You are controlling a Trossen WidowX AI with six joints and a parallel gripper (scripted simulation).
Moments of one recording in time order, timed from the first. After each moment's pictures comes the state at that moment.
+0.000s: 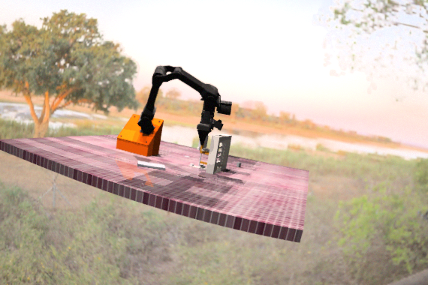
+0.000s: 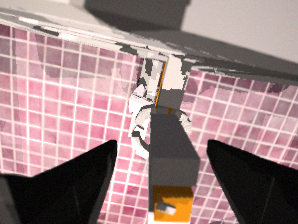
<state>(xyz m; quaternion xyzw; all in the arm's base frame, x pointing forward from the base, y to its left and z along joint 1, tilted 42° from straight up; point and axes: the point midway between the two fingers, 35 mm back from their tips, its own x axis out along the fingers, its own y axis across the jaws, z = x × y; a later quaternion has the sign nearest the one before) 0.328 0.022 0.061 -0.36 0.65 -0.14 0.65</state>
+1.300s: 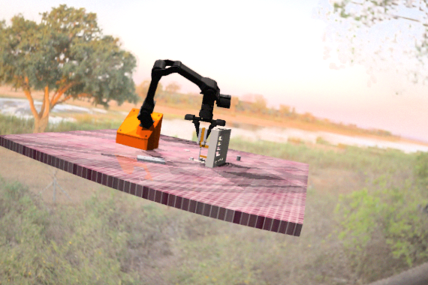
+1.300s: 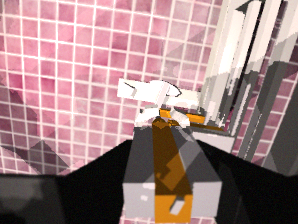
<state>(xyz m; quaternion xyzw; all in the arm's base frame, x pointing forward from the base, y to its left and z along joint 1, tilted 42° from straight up) 0.328 0.022 0.061 -0.71 0.57 0.34 0.22</state>
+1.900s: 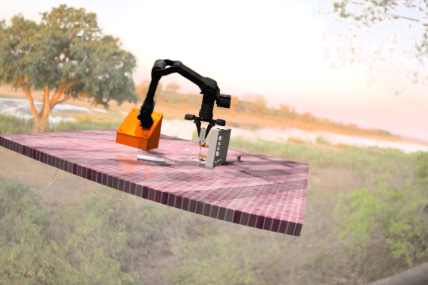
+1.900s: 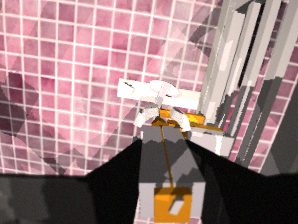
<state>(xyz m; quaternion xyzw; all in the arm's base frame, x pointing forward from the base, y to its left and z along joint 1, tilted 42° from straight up) 0.328 0.022 0.061 -0.71 0.57 0.34 0.22</state>
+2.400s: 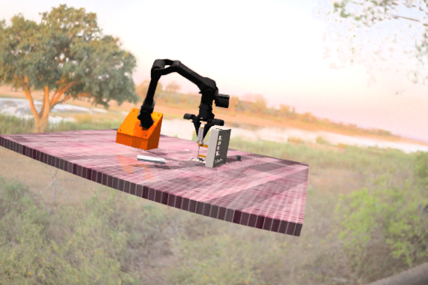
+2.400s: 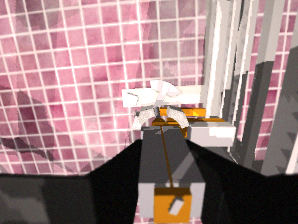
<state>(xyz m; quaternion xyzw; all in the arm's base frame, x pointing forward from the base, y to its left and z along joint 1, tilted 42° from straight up) 0.319 0.024 0.058 -0.68 0.61 0.27 0.30</state>
